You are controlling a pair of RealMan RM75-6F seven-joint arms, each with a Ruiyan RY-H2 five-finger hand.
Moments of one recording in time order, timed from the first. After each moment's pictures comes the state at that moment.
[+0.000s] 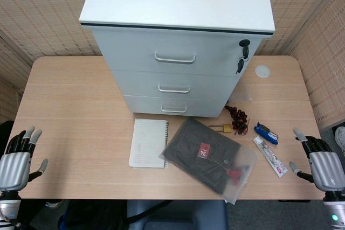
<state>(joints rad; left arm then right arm) -0.10 -1.17 -0.06 -1.69 1.42 1.48 0.27 0.04 -1.13 0.03 -1.56 -1.55 1.51 0.02</state>
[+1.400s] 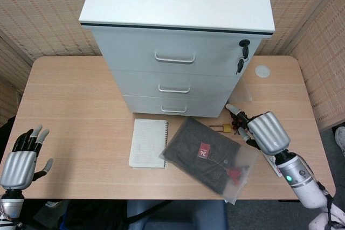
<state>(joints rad) -0.12 -1.15 -0.05 -1.71 1.46 1.46 0.27 0.40 -1.04 0.21 -1.86 -1.60 1.21 -0.22</state>
